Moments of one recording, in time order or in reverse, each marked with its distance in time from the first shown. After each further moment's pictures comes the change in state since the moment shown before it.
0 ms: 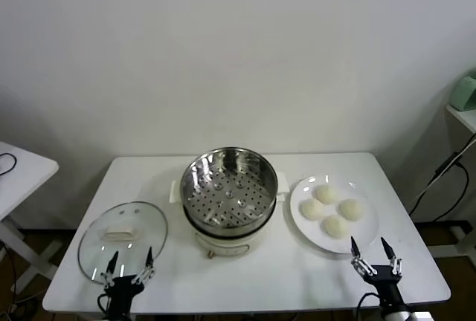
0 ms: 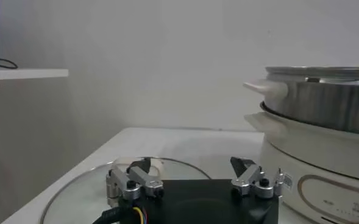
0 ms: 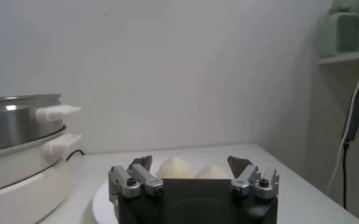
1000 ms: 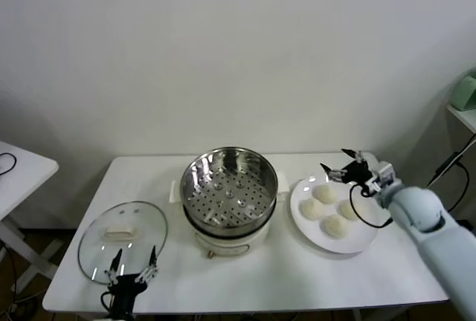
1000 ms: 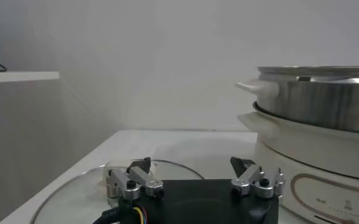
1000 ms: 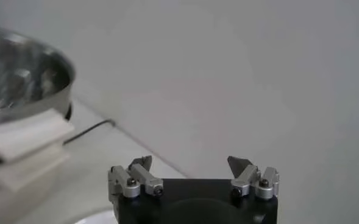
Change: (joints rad) left arm -0.010 0.016 0.016 0.010 0.011 -0.014 0.005; right arm 1.151 -0.543 -0.738 -0.315 -0.189 -0.537 -0.519
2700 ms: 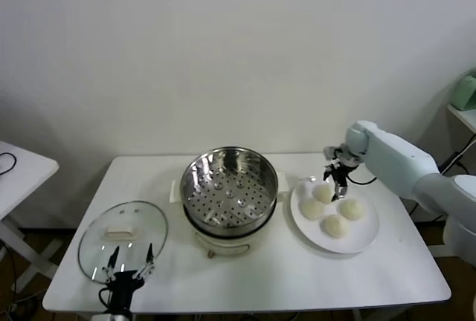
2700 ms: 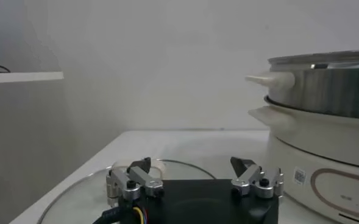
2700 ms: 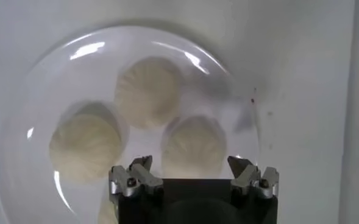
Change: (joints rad) left arm -0.051 0.009 -0.023 0.073 0.013 -0.033 0.002; right arm 0.652 0.460 -0.919 -0.938 -0.292 0.359 -0.612
